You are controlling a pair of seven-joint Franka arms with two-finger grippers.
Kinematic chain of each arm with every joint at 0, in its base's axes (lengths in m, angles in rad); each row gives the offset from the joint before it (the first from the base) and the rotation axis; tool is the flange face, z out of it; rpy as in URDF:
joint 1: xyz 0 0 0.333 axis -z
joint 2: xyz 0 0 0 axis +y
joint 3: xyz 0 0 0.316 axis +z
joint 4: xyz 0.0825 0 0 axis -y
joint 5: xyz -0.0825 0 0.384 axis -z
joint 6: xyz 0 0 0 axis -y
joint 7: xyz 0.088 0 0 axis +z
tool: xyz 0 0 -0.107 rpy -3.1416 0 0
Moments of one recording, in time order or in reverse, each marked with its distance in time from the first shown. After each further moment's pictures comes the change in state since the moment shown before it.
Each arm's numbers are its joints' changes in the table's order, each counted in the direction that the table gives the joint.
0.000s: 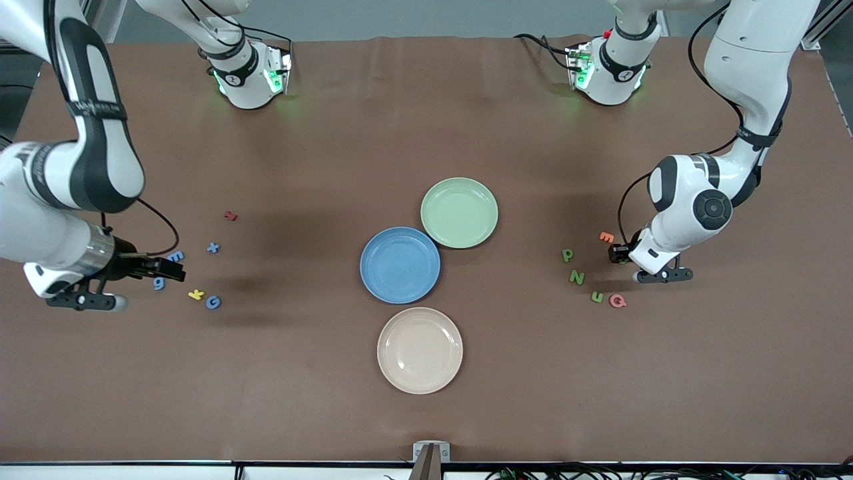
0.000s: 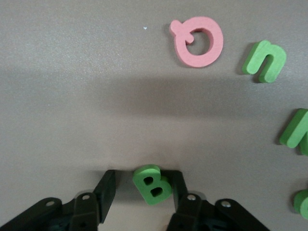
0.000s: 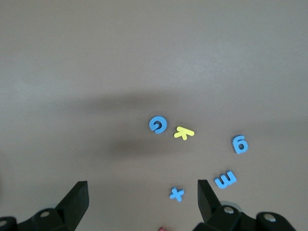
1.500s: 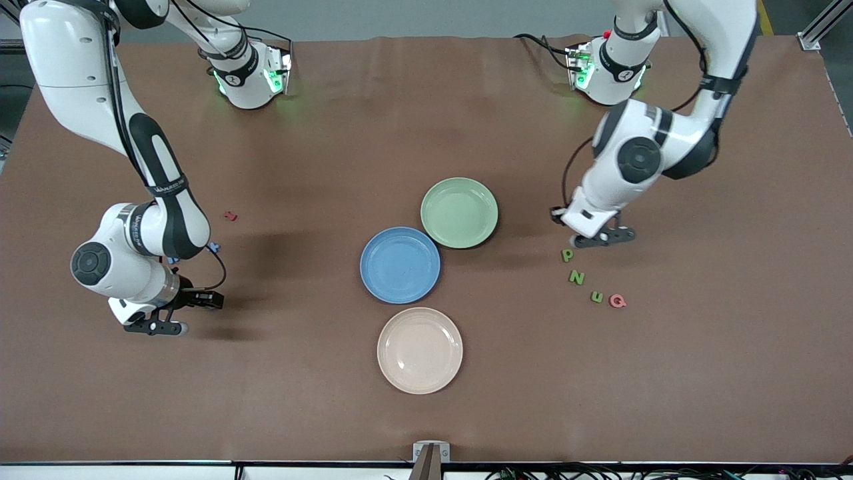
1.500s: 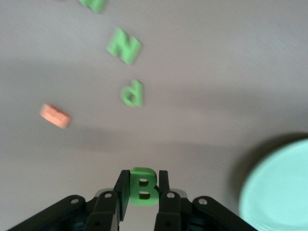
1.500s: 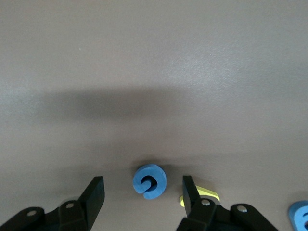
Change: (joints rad) left arm 0.167 -0.245 -0.223 0.010 -0.004 -0.331 0.500; right arm -0.023 0.256 0.000 -0.041 0.008 0.346 0.001
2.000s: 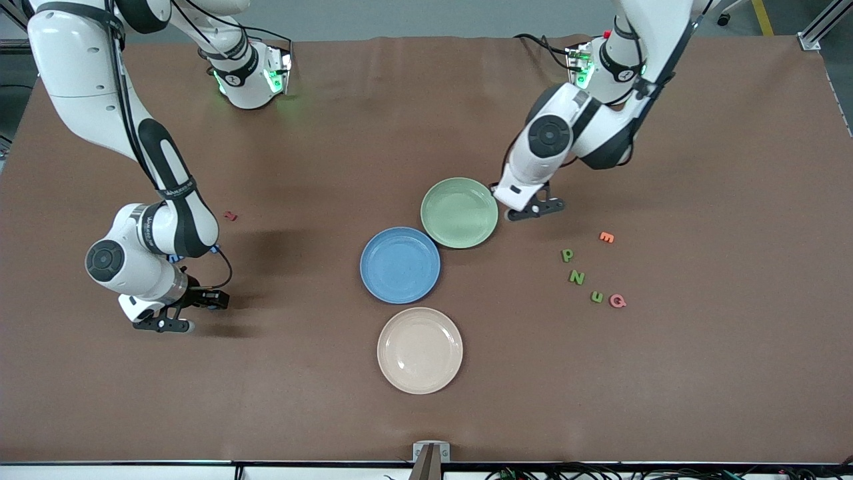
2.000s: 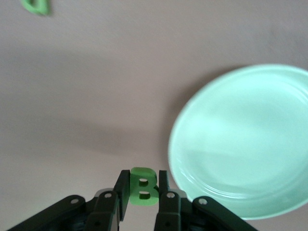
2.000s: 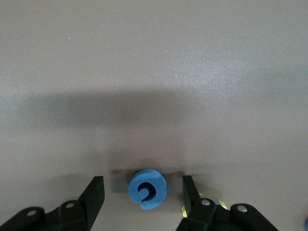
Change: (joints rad) left arm 0.107 0.088 -0.132 0.014 0.000 0.040 0.293; right arm -0.002 0.021 -0.001 -0.030 0.002 0.067 0.000
